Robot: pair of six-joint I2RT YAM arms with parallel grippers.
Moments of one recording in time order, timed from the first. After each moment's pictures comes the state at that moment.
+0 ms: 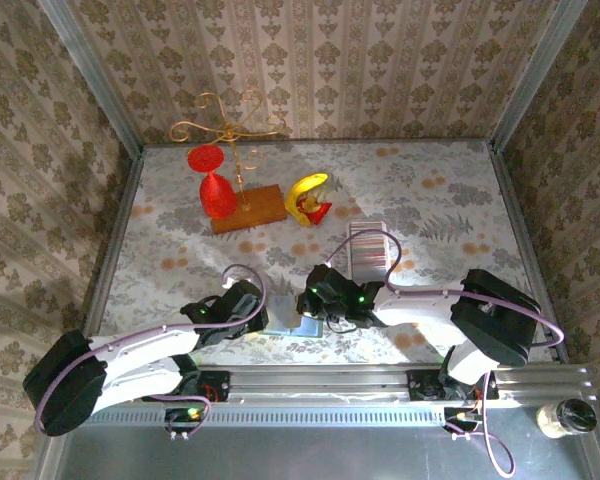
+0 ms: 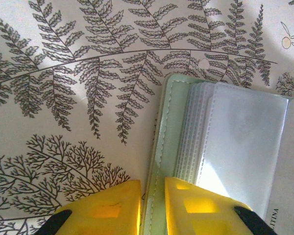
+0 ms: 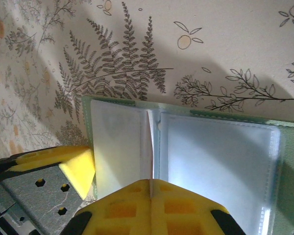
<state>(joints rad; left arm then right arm) -0.90 1.03 0.32 -0.29 -0.07 -0.94 1.00 1.57 0.72 0.03 -0.03 1.19</state>
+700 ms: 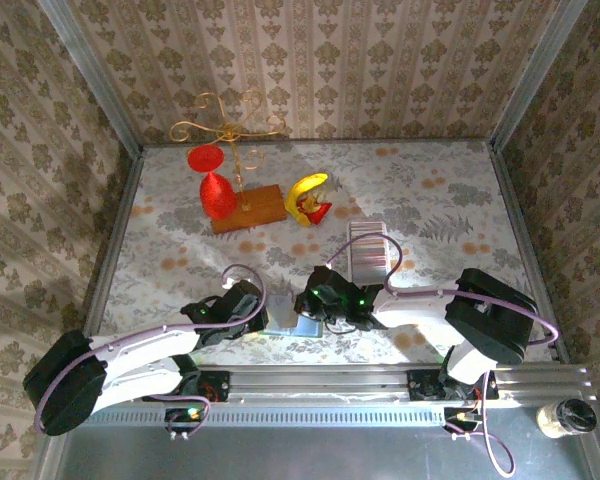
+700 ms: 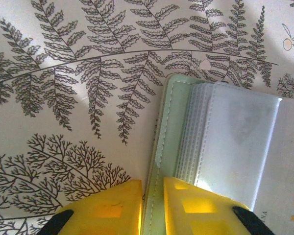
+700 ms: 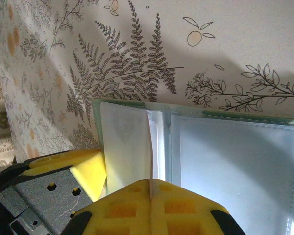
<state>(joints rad) -0.91 1.03 0.32 -0.29 -0.08 -0.95 1.00 1.59 0.69 0.13 -0.04 1.25</state>
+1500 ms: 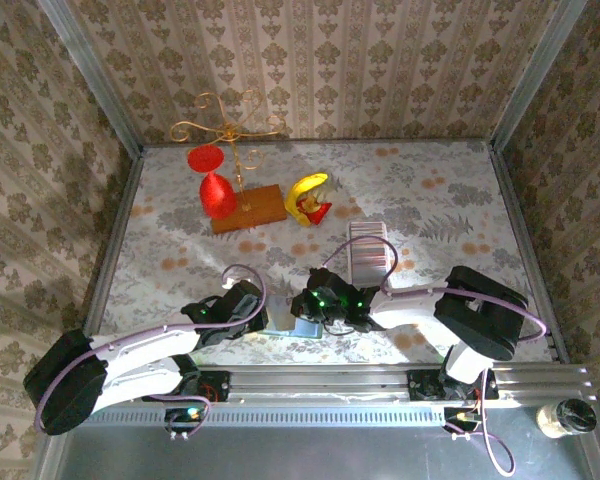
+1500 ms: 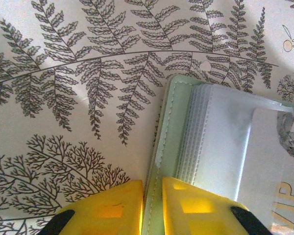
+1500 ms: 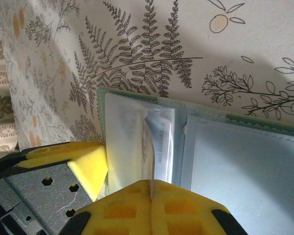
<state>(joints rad) -0.91 1.03 0.32 -0.29 -0.08 -0.95 1.00 1.64 0.67 0.24 -0.10 1.21</state>
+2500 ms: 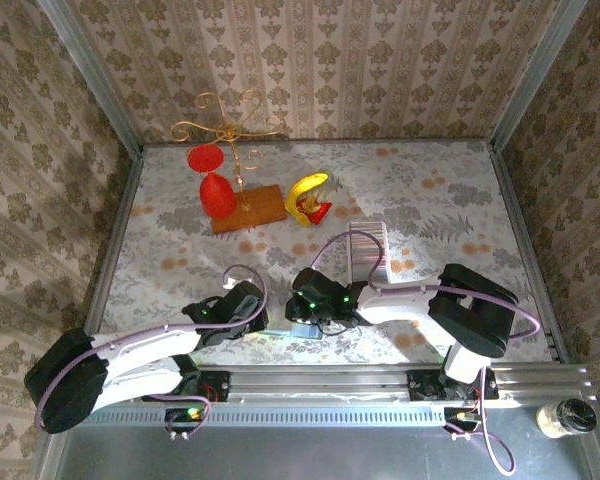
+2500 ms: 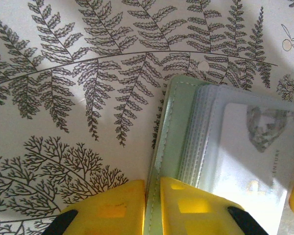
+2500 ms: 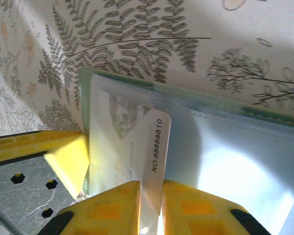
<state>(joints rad) -0.92 1.04 0.32 -0.28 -0.09 -0.95 1.04 1.69 0.82 -0.01 -0.07 1.12</state>
